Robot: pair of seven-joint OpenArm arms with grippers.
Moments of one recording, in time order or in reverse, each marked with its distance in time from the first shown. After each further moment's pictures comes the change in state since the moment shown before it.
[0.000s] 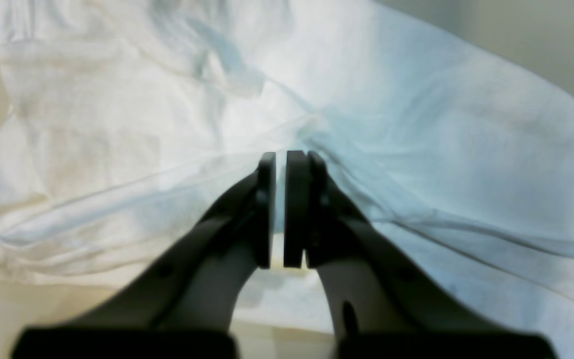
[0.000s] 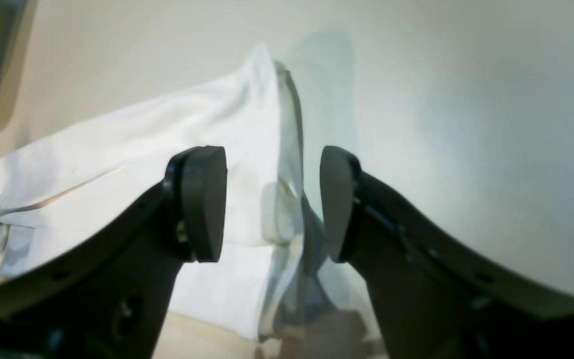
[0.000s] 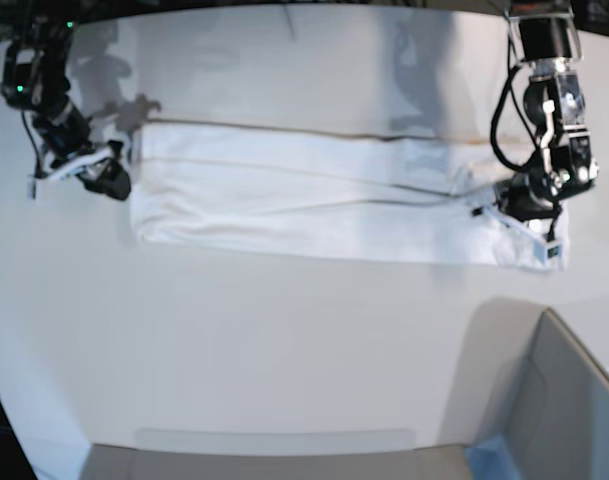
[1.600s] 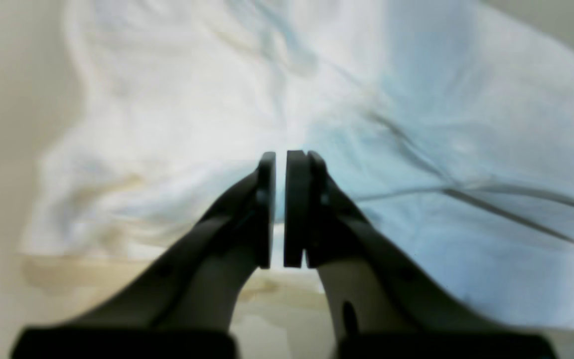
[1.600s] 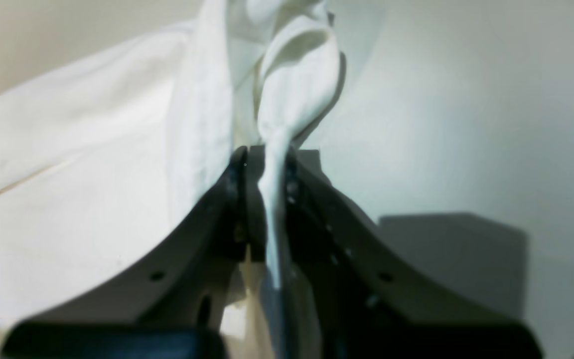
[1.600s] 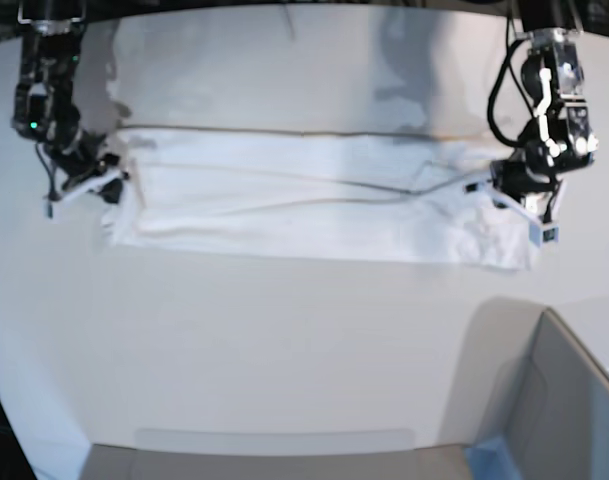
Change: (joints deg) left arm 7.2 0.0 -0.3 10.1 -0.1 0.0 1.0; right arm 9.0 3.2 -6.1 -13.2 -7.8 -3.7 0.0
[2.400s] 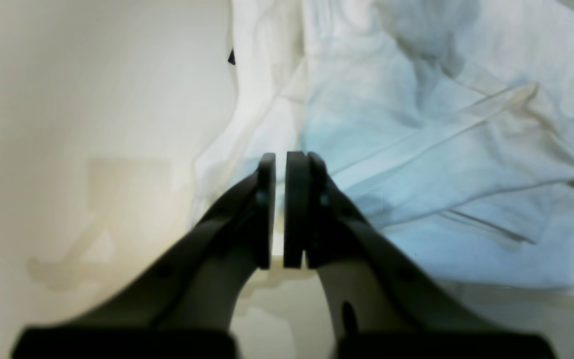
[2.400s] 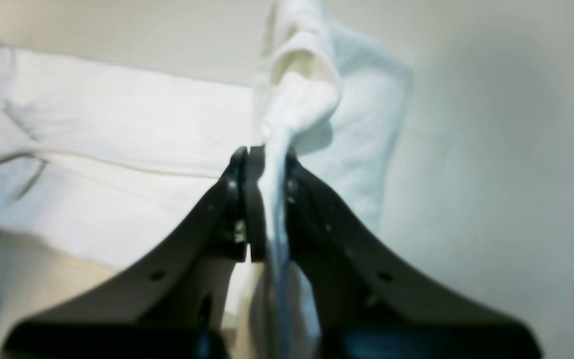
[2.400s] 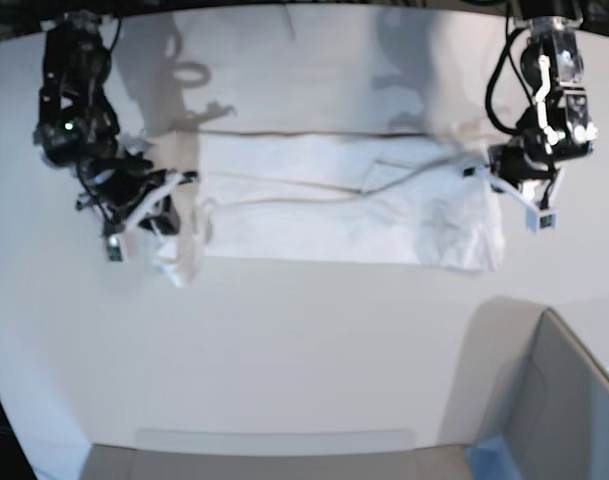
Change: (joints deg) left arm 2.9 0.0 -0.1 2.0 0.0 0.0 2.0; right arm 4.4 -6.3 -11.4 28.8 -15.7 -0.2 -18.7
